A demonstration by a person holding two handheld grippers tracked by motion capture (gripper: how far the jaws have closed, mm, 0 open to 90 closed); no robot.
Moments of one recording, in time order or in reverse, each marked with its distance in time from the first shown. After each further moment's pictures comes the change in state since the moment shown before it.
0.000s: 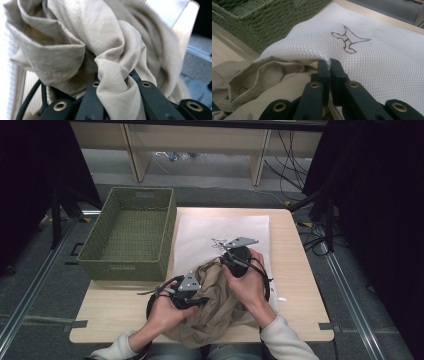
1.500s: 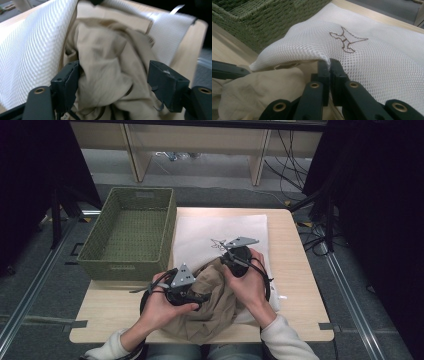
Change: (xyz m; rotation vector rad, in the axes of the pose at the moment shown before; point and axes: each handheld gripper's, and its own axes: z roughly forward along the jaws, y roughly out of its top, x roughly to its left) left arm 0.008 0.006 -0.014 -0.085 0.129 0.058; right arm 0.001 -0.001 0.000 0.006 0.005 0.034
